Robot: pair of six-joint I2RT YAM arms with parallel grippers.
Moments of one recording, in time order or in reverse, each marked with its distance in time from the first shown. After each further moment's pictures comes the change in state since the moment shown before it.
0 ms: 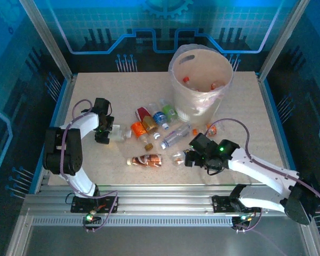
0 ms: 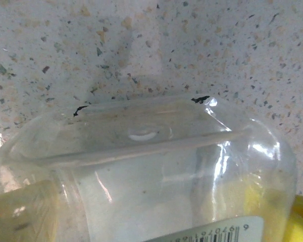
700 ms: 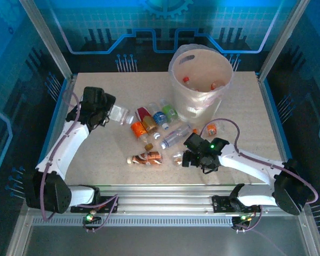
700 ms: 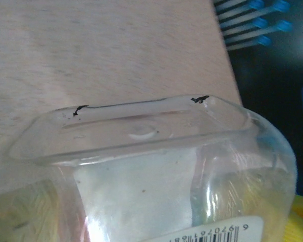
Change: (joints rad) left arm -0.131 -0.400 0.118 0.011 -0.016 0.283; right arm -0.003 0.123 -0.003 0.066 0.001 -0.011
